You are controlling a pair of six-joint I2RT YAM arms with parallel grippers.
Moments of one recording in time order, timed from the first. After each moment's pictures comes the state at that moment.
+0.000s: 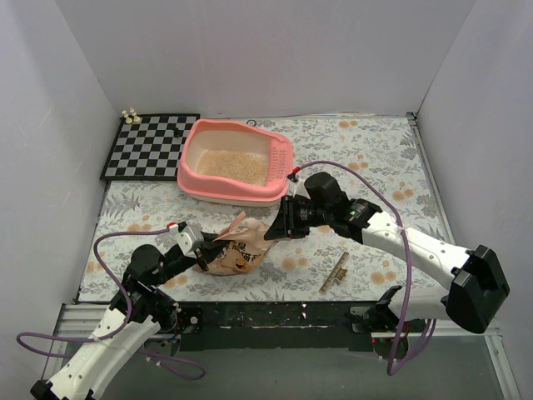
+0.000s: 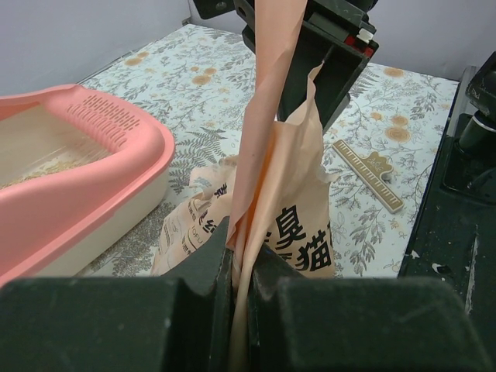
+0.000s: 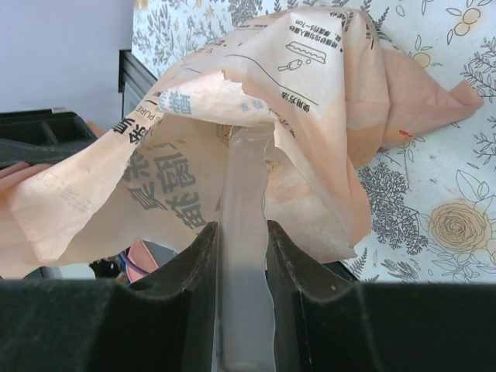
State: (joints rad) left arm -0.60 0.20 0.29 -0.01 0.43 0.01; right arm 0.82 1.28 0.94 -0.33 -0.46 0.81
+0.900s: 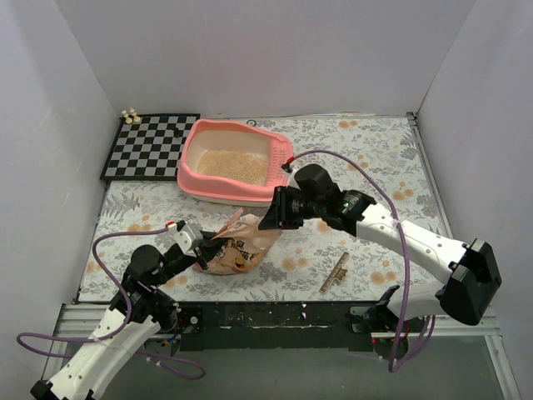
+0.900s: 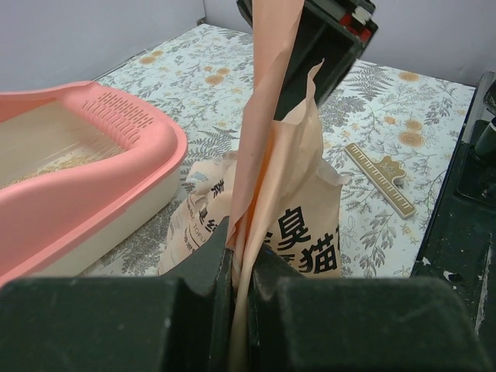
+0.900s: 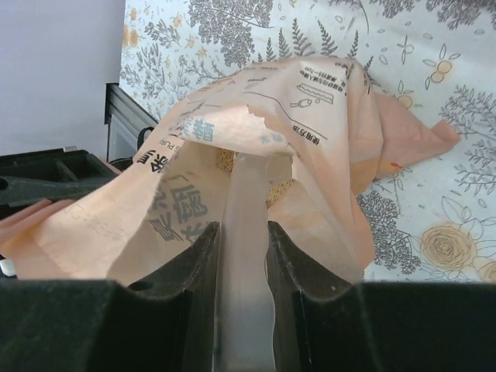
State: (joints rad) left arm -0.60 0.19 0.29 -0.02 0.38 0.01; right arm 0.89 1.30 1.03 -0.35 -0.29 0.86
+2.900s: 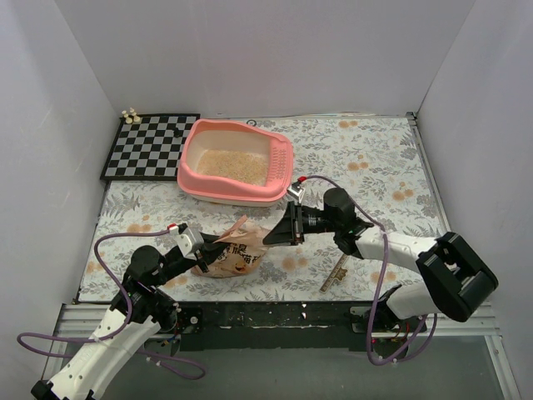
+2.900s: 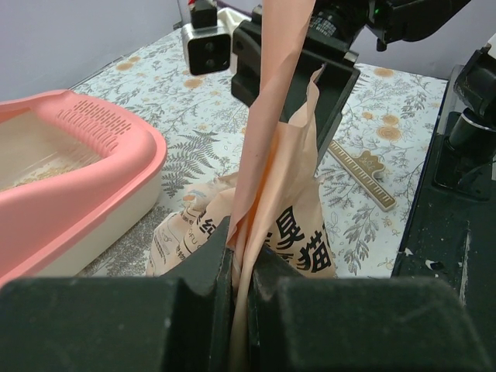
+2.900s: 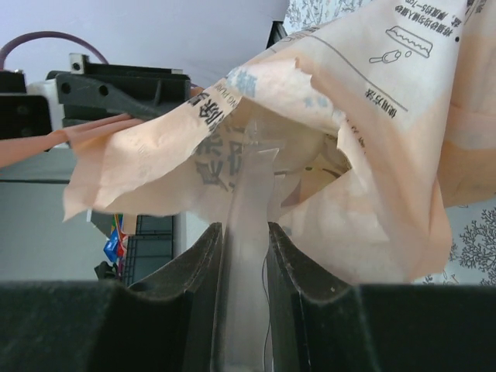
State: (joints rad) left arm -0.60 0.19 0.28 0.00 0.45 0.01; right arm 0.75 1.40 0.57 0.63 -0.87 1.20
